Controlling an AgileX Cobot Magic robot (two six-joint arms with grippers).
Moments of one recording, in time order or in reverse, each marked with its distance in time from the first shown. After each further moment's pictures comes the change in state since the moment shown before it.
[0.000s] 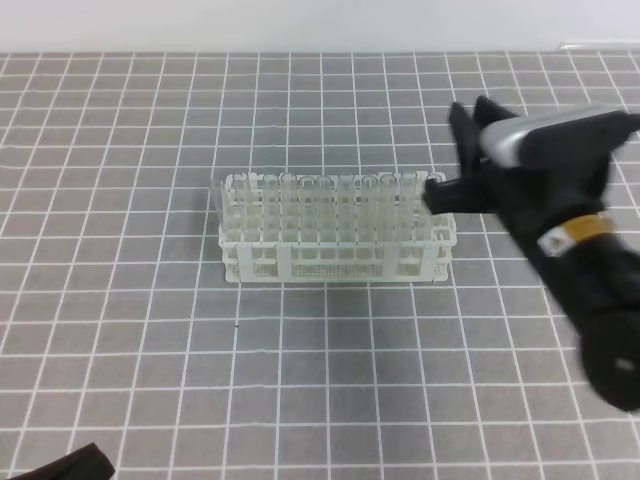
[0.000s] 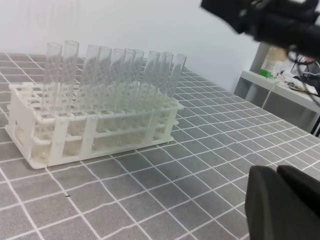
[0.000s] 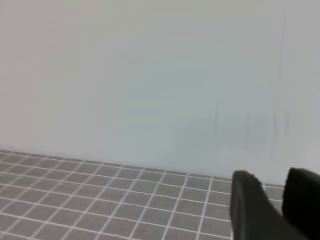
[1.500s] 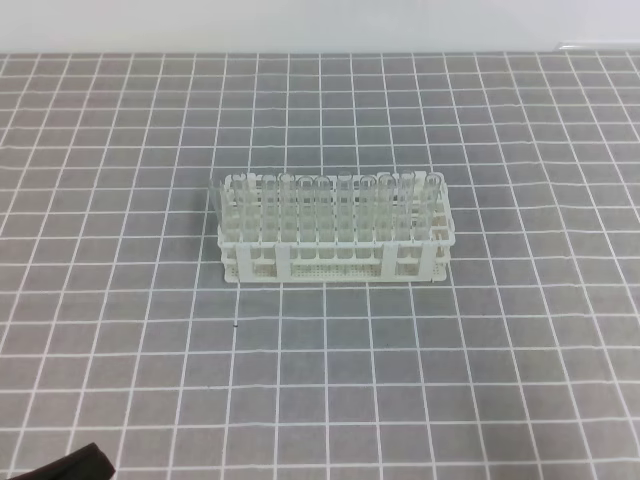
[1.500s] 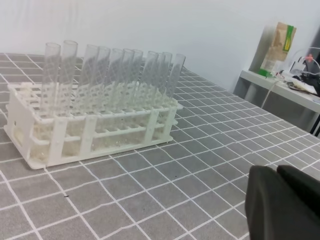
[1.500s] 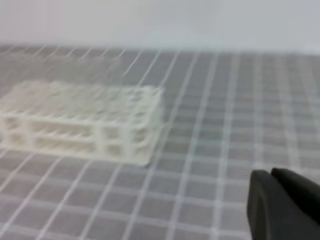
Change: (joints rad) left arm -0.001 0.002 -0.002 0.000 0.003 0.000; right arm -0.382 -1.317 0.482 0.006 1.192 -0.050
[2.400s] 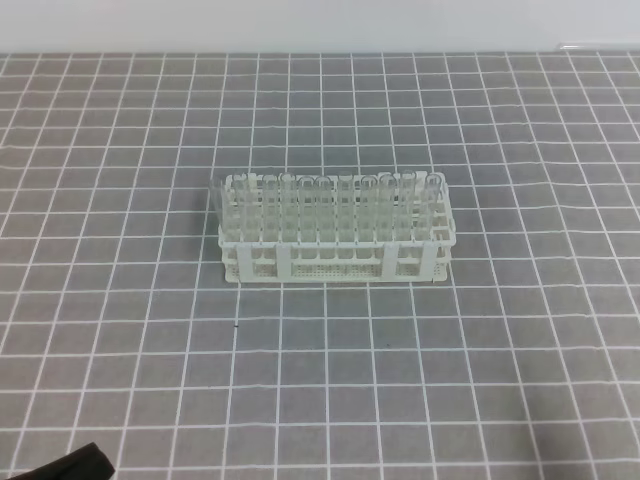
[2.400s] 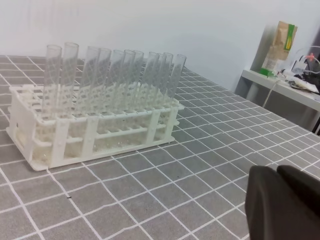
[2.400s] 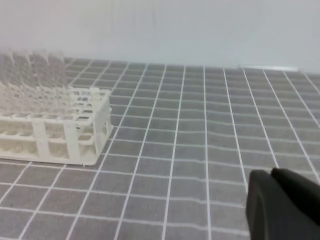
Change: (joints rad) left arm 0.000 -0.001 0.002 0.010 -0.002 0.002; right arm -0.121 -0.236 0.182 -0.163 -0.062 0.088
